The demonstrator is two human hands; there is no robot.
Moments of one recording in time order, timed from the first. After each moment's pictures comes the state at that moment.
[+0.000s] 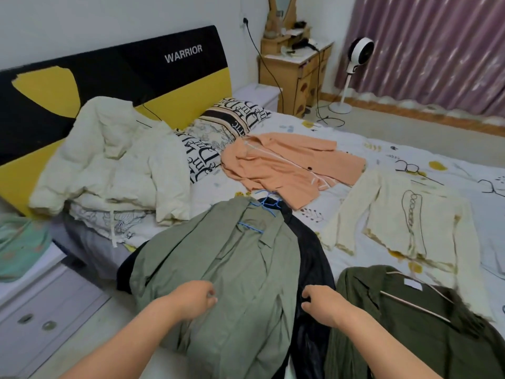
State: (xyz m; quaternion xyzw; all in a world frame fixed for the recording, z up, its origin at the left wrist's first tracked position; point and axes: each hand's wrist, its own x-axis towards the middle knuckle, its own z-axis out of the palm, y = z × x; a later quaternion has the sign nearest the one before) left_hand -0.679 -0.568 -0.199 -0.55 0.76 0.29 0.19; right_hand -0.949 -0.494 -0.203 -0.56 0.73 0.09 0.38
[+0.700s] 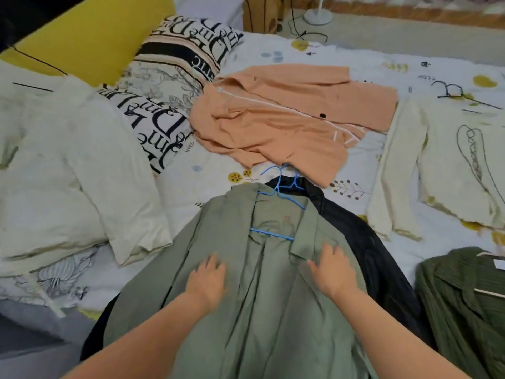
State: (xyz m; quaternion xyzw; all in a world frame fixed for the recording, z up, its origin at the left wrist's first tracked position) left_hand -0.676 -0.852 -0.395 -0.46 0.82 0.19 0.29; right_hand -0.908 -0.748 -0.382 -0.37 0.88 0.00 0.29
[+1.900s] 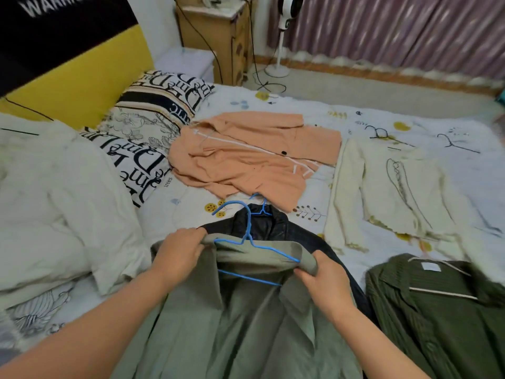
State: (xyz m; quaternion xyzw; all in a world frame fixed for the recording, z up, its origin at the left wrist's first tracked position) left_hand -0.692 -0.899 -0.273 -0.41 0.90 0.12 0.00; right_hand -0.897 -0.704 -0.268 -0.35 0.88 -0.25 0.20
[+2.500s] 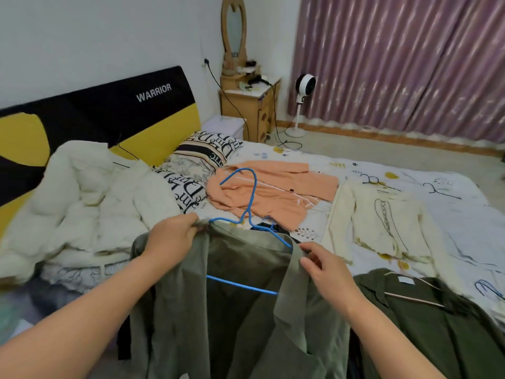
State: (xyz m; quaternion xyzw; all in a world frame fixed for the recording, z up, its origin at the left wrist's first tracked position) left_hand -0.583 -0.717 -0.079 -0.48 0.85 0.05 -0.20; right_hand -0.822 -0.538 -0.102 -0.50 0.76 -0.35 0.21
